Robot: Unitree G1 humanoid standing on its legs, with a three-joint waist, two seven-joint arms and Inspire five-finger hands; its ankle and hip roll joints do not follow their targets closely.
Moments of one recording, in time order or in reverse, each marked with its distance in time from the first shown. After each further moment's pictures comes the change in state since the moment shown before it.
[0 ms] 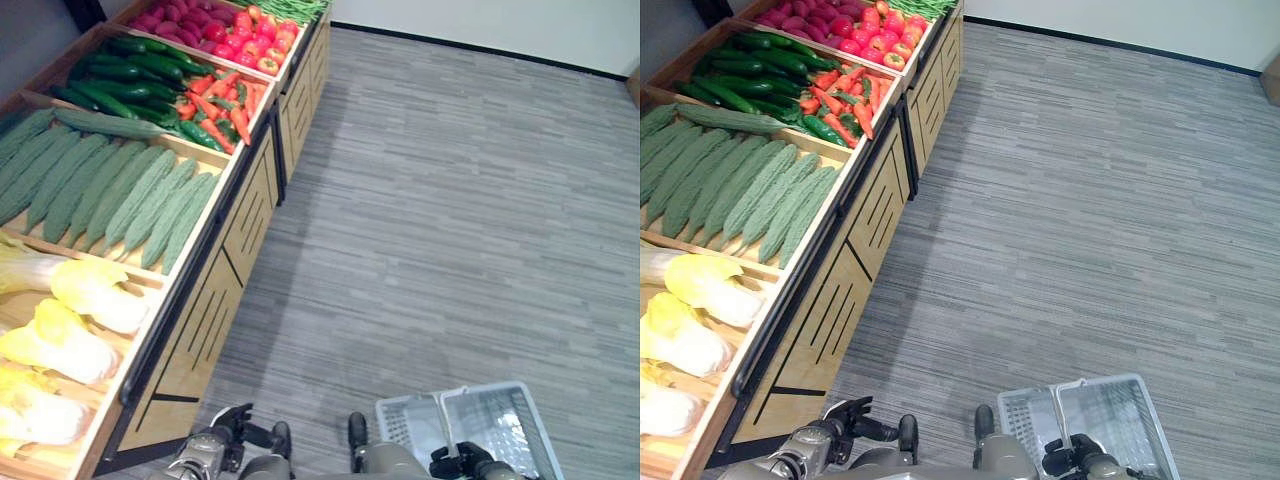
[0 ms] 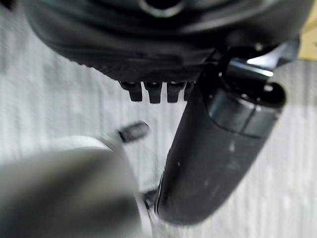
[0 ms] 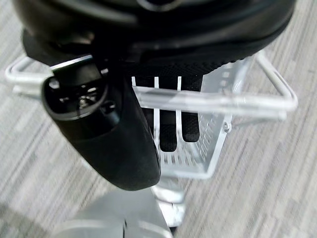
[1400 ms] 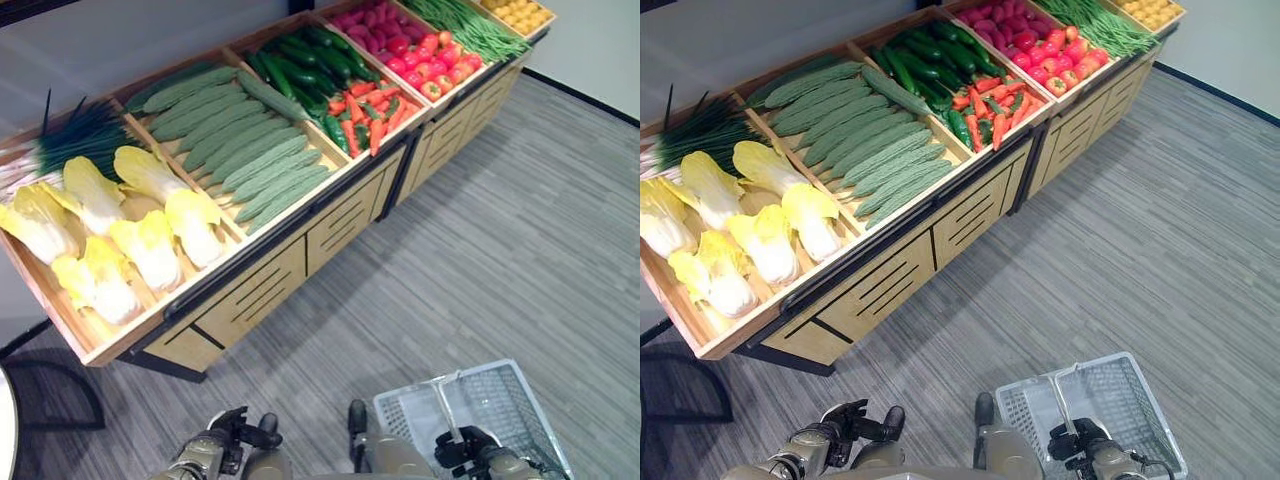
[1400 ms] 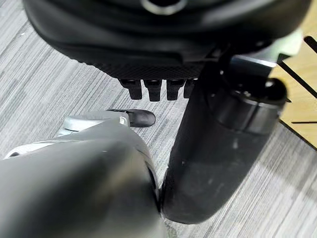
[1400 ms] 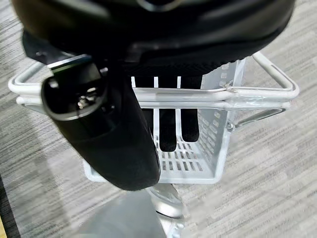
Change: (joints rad) left arm -0.027 -0.034 -0.025 -0.009 -0.037 0.000 0.004; right arm -0.018 -0.048 0.043 -0.011 0.002 -0.035 -0.010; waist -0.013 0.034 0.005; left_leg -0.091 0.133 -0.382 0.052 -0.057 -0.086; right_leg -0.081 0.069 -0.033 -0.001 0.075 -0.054
